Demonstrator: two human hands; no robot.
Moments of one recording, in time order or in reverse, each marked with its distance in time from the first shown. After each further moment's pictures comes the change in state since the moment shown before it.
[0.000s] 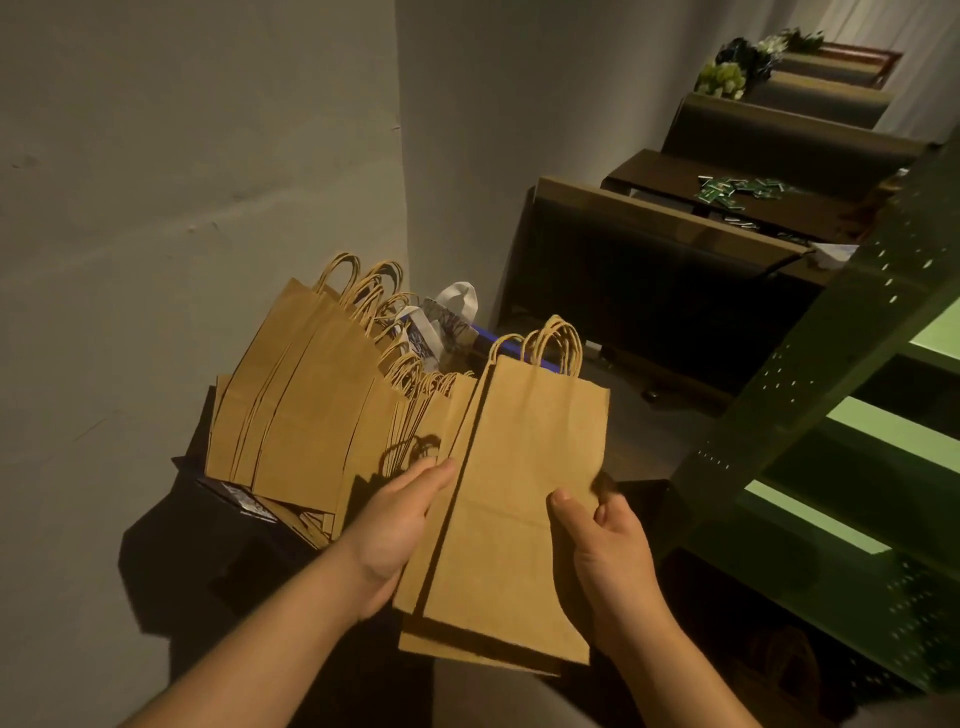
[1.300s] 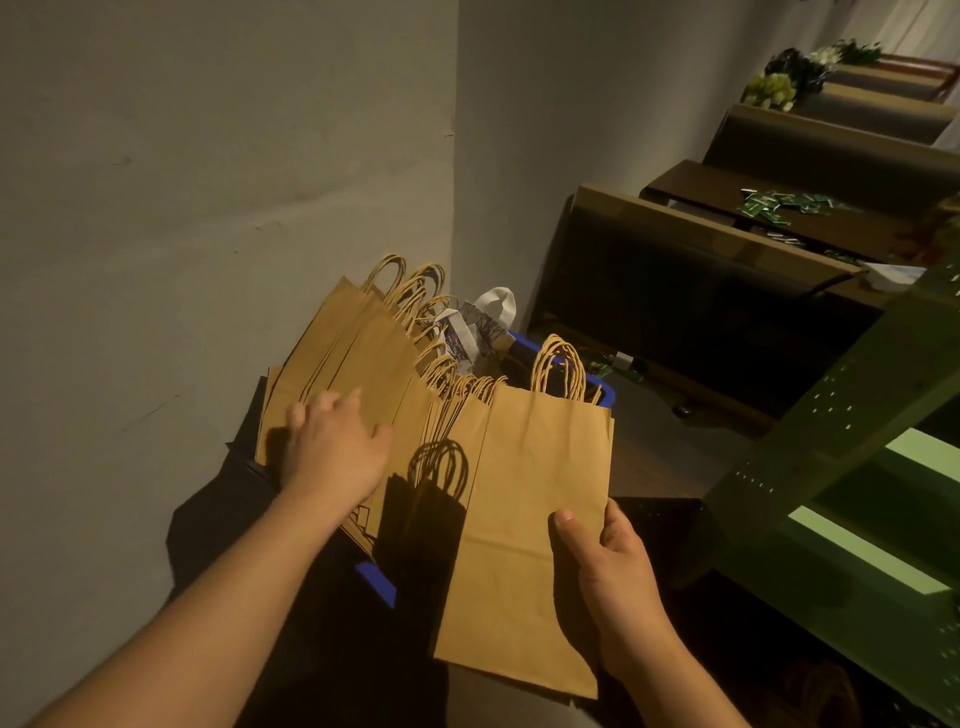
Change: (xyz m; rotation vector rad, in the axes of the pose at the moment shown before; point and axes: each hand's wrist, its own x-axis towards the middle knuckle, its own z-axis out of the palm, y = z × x) left_hand 0.042 0.015 -0.092 1.175 0.658 0.120; right_hand -0.002 0.013 0.016 -0.067 -0.100 0.040
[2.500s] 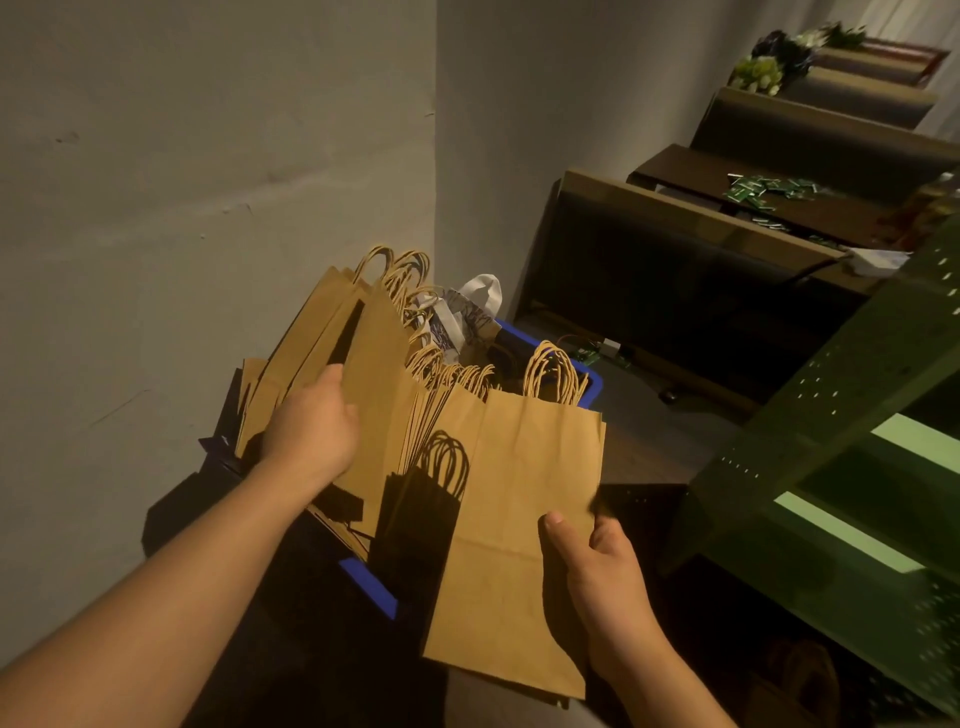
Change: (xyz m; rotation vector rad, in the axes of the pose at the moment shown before) left_hand 0.020 -0.003 0.001 -0.050 0.065 0.054; right_hand 0.005 0.014 -0.003 -0.119 0.115 0.064
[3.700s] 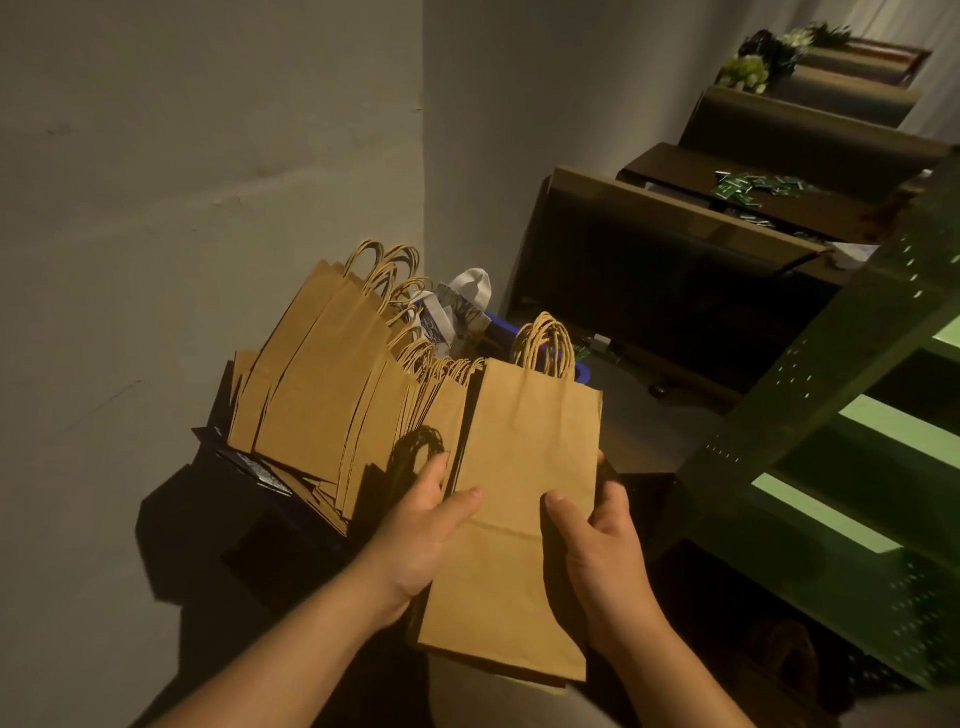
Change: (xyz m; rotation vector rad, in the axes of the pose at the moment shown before) left_hand -0.120 0.063 0.028 -1.110 -0.657 -0.172; right_hand -0.009 -0.008 -0.011 0.128 -0.095 -0.133
